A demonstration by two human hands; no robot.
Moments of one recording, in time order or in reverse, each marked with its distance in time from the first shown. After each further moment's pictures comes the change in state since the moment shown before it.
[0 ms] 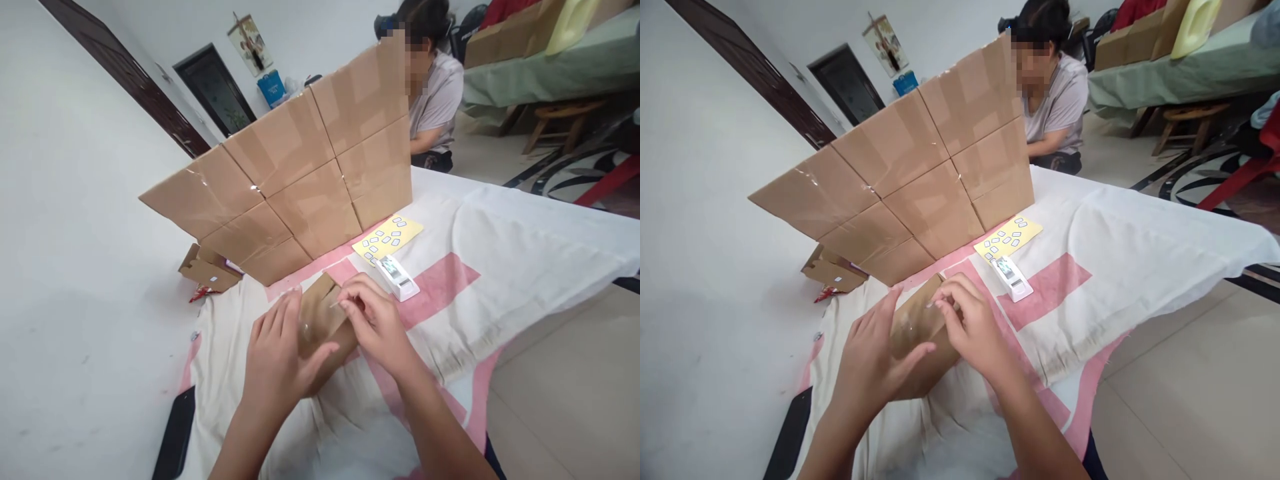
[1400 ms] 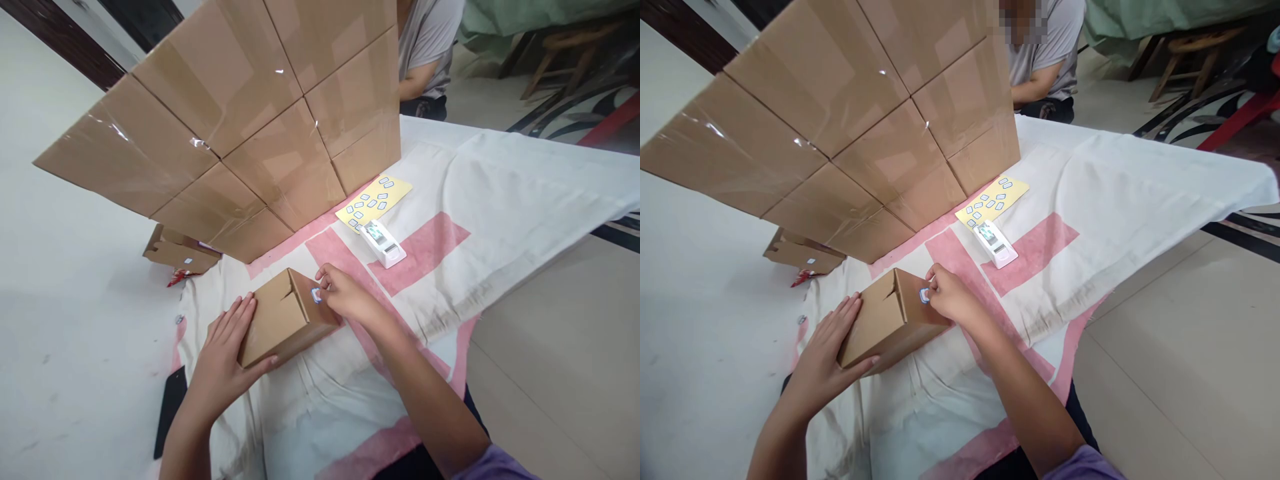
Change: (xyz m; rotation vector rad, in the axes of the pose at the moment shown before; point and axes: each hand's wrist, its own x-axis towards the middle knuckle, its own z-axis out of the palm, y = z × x) left_hand -0.073 -0.082 0.011 -0.146 -0.489 -0.088; right_hand -0.016 0.086 0.021 0.109 -0.293 0.805
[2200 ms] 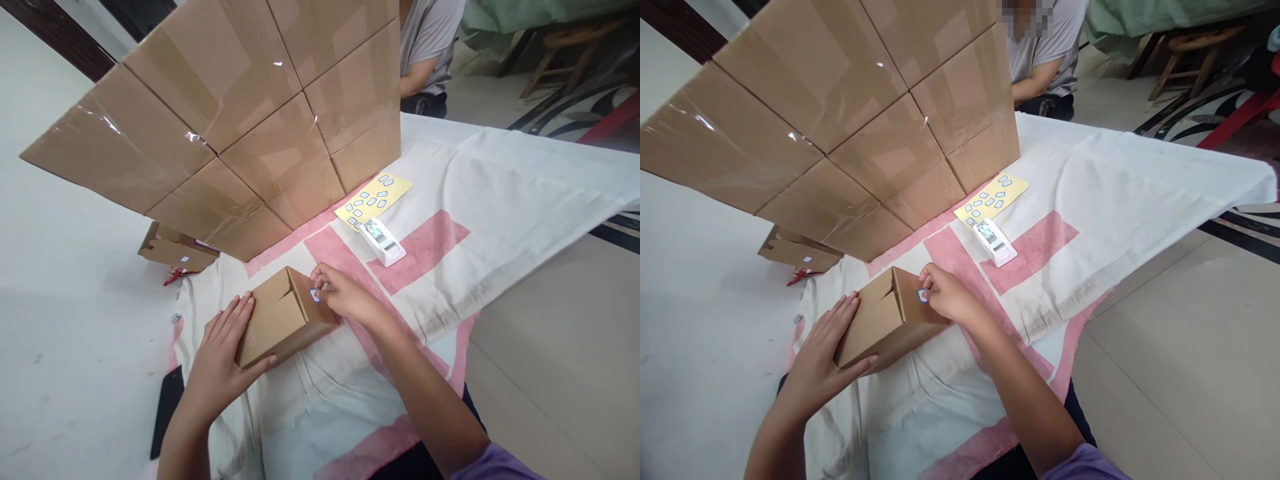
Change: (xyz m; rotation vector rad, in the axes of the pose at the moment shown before) left_hand -0.001 0.001 0.000 -0.016 0.007 -0.019; right_hand -0.002 0.000 -0.001 0.030 -0.090 -0.098
